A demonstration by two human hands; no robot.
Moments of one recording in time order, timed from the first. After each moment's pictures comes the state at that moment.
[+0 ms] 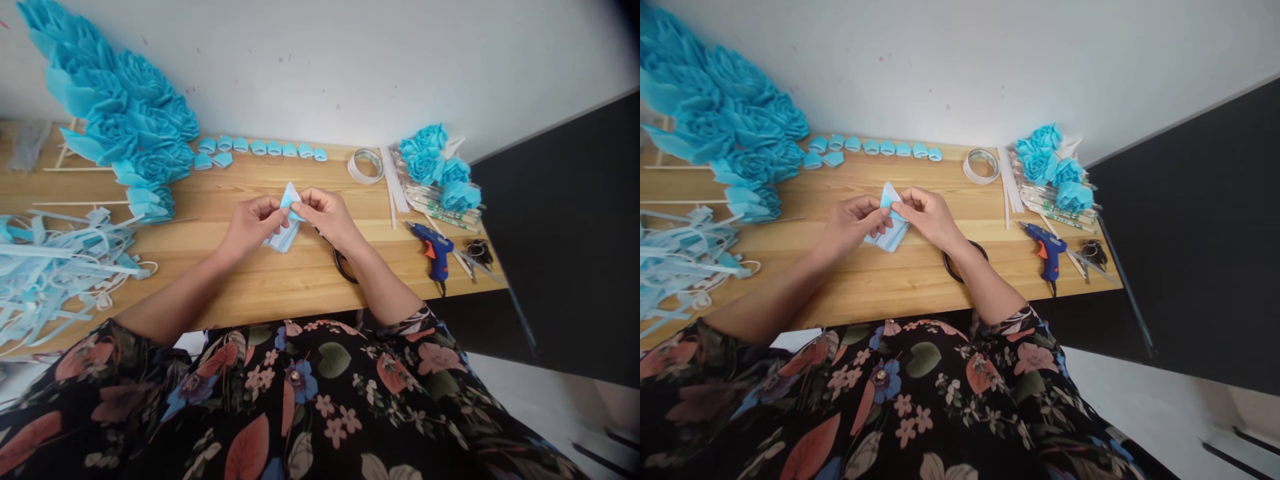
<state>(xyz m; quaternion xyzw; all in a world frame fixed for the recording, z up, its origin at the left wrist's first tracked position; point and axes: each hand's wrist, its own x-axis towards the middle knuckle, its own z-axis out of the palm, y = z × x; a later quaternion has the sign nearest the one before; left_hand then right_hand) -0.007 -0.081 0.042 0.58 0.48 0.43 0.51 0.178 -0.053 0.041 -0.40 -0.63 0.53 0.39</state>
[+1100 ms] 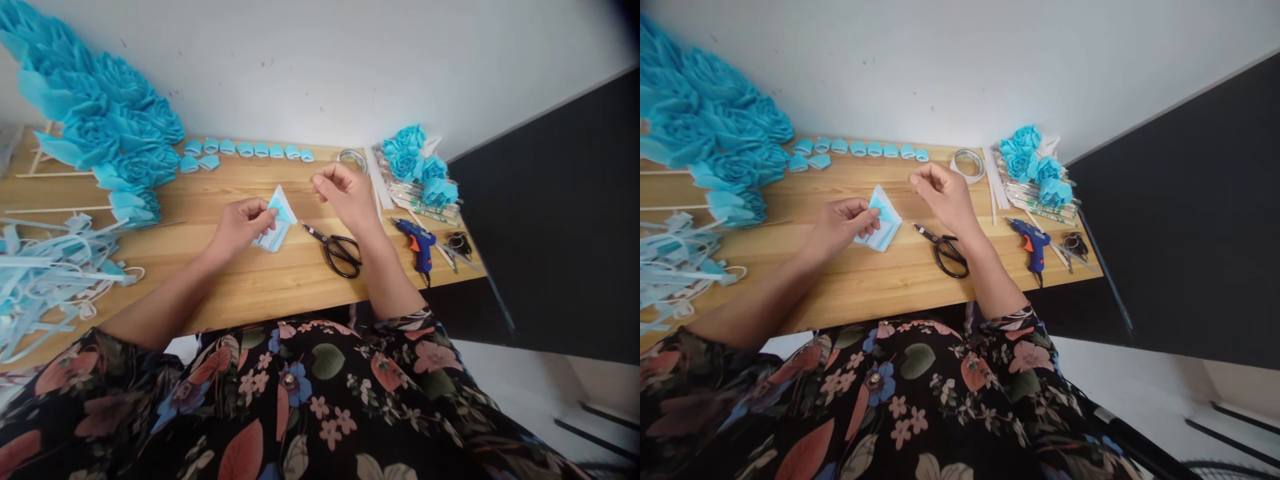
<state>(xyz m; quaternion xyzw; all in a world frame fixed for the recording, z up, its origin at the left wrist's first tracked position) -0.008 -0.078 0.041 0.58 0.50 0.40 0.49 0.214 -0.045 0.074 -0.47 -0.69 0.35 0.43</state>
